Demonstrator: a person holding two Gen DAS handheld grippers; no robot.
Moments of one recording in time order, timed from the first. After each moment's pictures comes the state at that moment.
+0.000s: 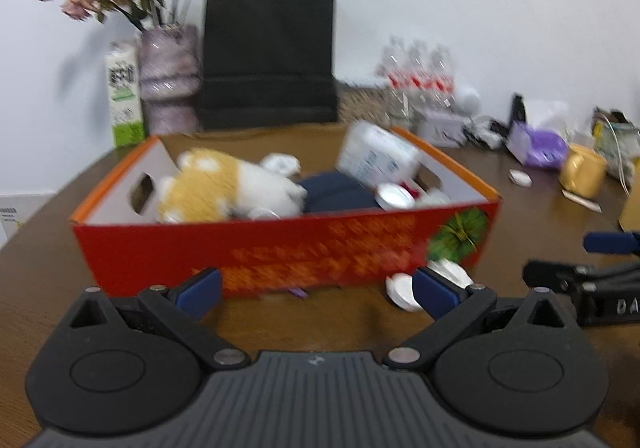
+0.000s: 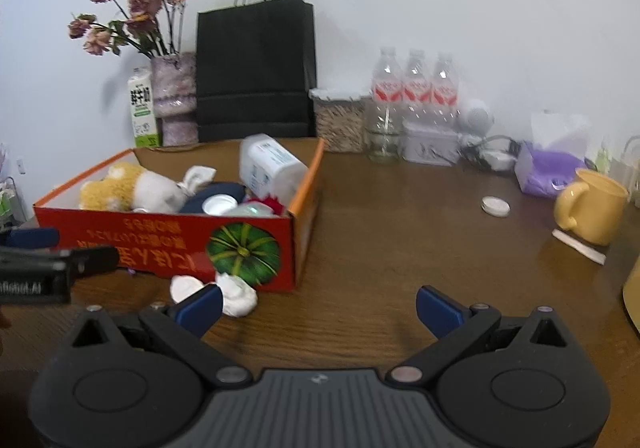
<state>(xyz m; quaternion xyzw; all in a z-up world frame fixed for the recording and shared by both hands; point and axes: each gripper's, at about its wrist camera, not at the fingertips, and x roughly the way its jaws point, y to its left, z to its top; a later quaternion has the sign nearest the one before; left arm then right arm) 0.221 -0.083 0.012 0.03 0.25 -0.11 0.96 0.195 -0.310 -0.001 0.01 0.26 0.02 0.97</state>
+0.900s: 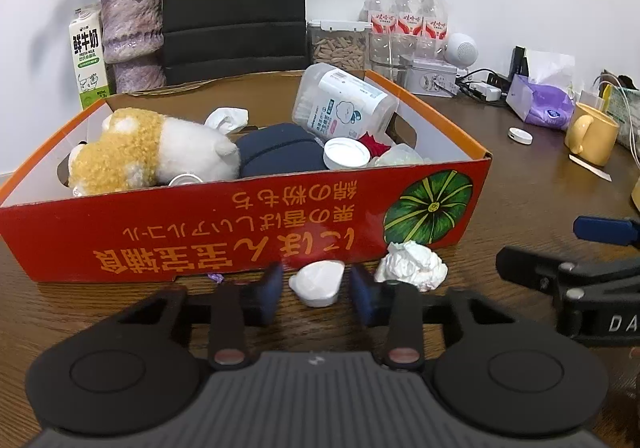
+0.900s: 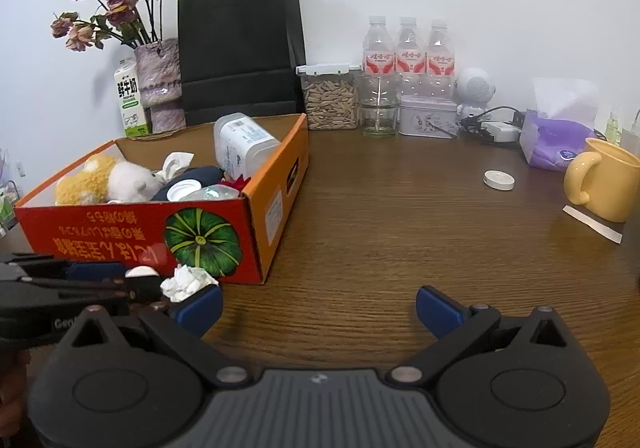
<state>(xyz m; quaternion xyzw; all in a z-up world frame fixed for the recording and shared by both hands) 0.255 -0.136 -0.011 0.04 0.32 -0.11 0.94 0.223 -0.335 -0.019 0.03 0.28 0.03 0.96</state>
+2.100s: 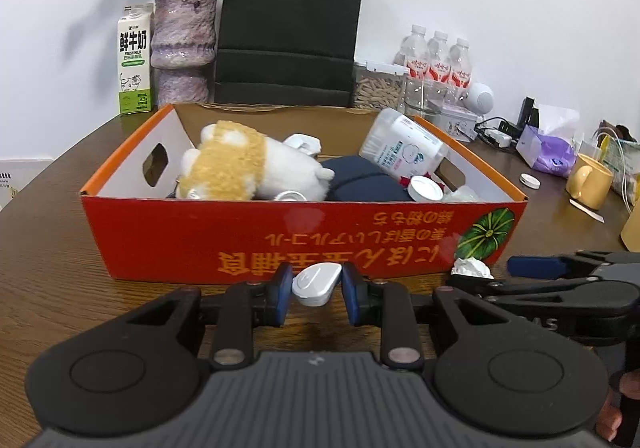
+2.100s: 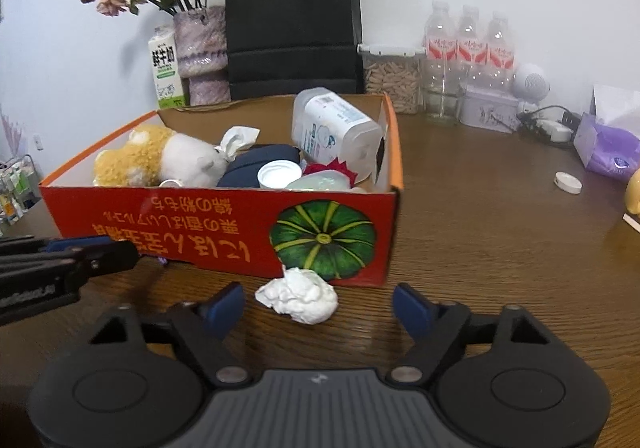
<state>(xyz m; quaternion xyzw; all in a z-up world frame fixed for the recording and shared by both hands) 0.236 -0.050 0.008 -0.02 0.28 -0.11 0.95 0.249 -0.255 -0.019 0.02 0.32 0.06 0.95</state>
